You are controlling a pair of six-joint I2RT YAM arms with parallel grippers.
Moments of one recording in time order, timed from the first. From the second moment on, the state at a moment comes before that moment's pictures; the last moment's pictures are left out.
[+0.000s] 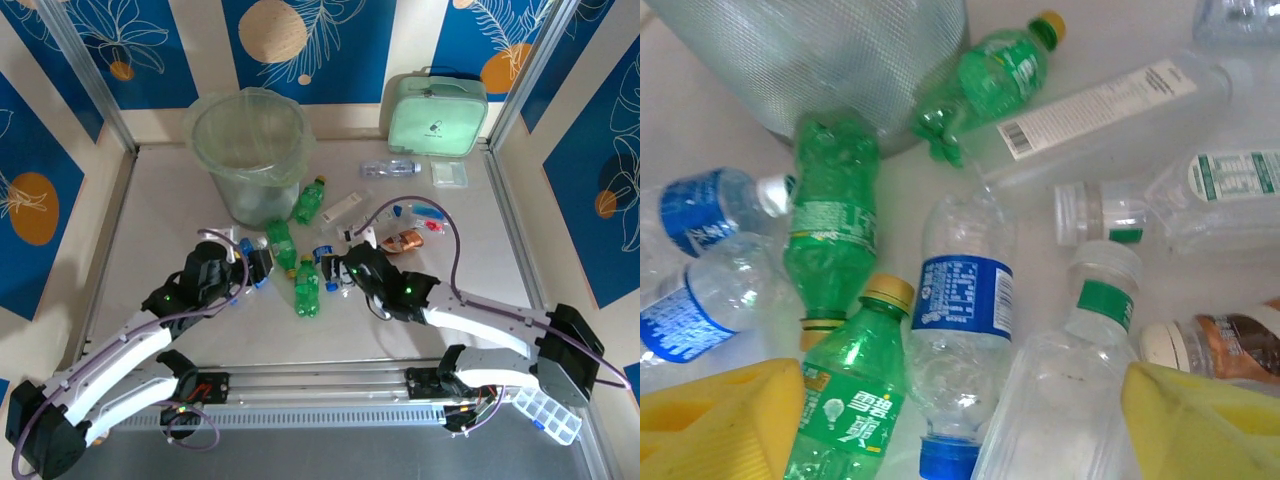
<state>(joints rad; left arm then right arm) -0.63 0.82 0.56 -0.26 -0.10 -0.57 0.95 1.18 0.73 -0.21 0.44 0.53</state>
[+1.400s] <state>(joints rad) -0.63 0.51 0.44 -0.23 -0.27 -0.63 1.08 1.85 1.22 -0.72 0.19 1.02</state>
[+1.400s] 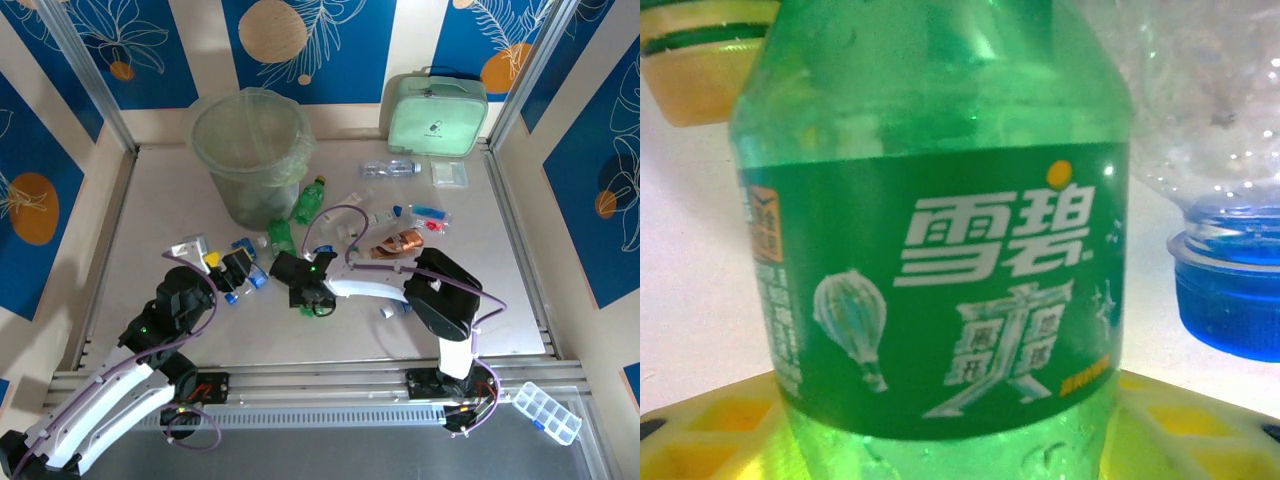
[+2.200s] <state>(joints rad) -0.63 0.67 0.36 0.10 0.03 -0.64 1.14 1.46 0.98 -0.45 0.22 0.61</state>
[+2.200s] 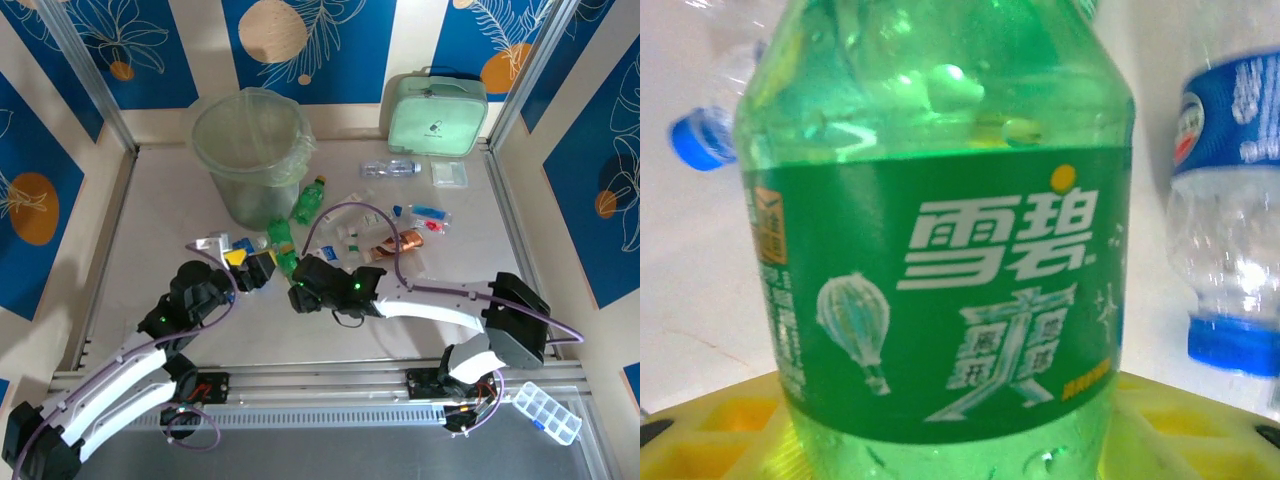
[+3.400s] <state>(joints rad) -0.63 0.86 0.28 0.66 0.35 -0.76 1.12 1.22 0.69 0.01 -0.01 0.36</state>
